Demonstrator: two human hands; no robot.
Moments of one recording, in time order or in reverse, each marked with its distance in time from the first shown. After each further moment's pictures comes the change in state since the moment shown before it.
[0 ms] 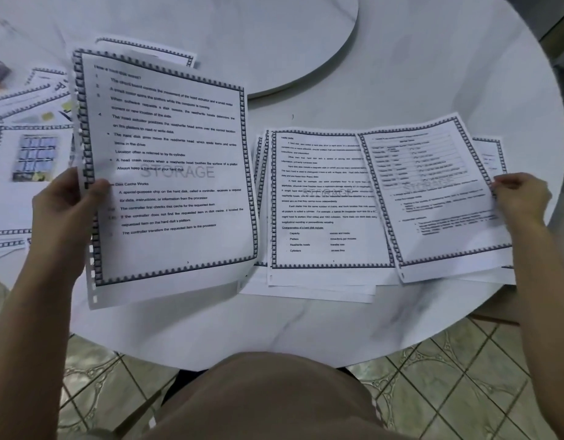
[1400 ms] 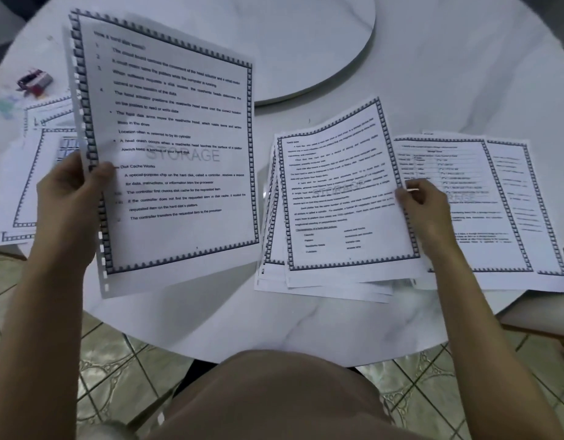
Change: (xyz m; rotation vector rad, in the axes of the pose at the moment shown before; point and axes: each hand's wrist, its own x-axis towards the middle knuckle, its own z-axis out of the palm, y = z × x) left_hand -0.019 0.046 -0.005 -0.029 0.088 -0.024; right_hand -0.143 -0.083 0.058 0.242 -0.371 -0.183
